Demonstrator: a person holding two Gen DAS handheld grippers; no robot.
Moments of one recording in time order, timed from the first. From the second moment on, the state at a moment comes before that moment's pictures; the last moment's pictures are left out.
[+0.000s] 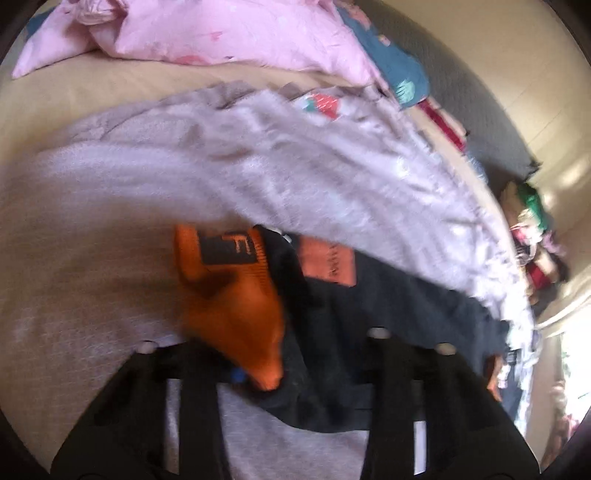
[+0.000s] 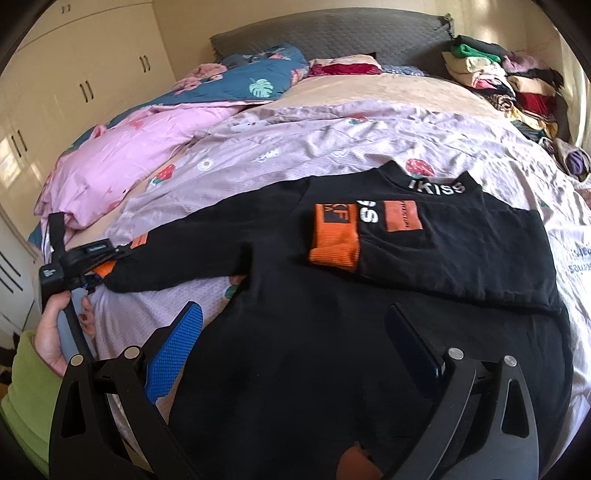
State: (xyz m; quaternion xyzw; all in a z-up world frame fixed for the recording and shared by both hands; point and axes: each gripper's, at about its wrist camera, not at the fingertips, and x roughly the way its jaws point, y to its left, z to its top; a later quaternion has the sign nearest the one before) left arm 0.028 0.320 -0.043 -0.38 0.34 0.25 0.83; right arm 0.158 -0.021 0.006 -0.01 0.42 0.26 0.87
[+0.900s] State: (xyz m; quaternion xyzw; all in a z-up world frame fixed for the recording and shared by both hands) left arm 0.121 0.188 0.106 -0.30 0.24 0.05 0.92; right arm 0.157 -0.140 0.019 0.12 0.39 0.18 0.89
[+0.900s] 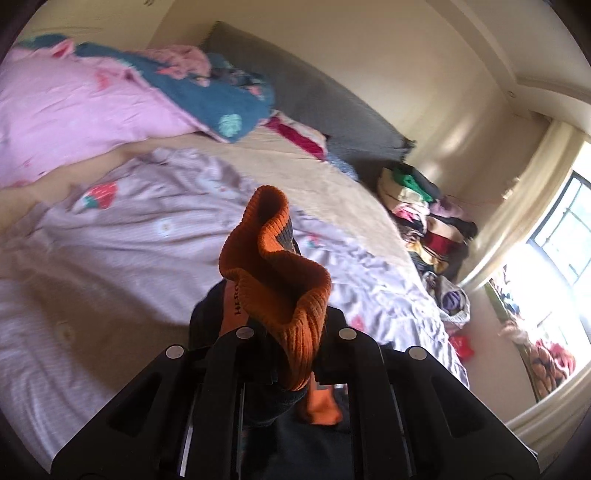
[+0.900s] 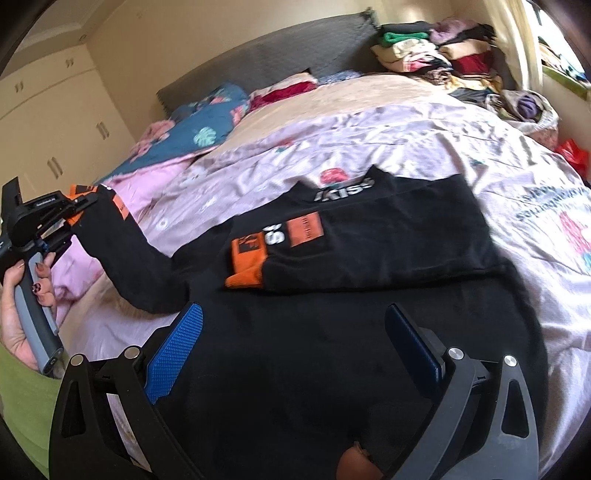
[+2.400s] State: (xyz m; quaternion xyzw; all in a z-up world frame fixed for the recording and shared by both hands) left arm 0.194 -0.056 -0.003 -0.20 0.41 -0.15 0.88; right arm 0.147 -0.292 -0.013 0.21 0.42 0.03 0.88
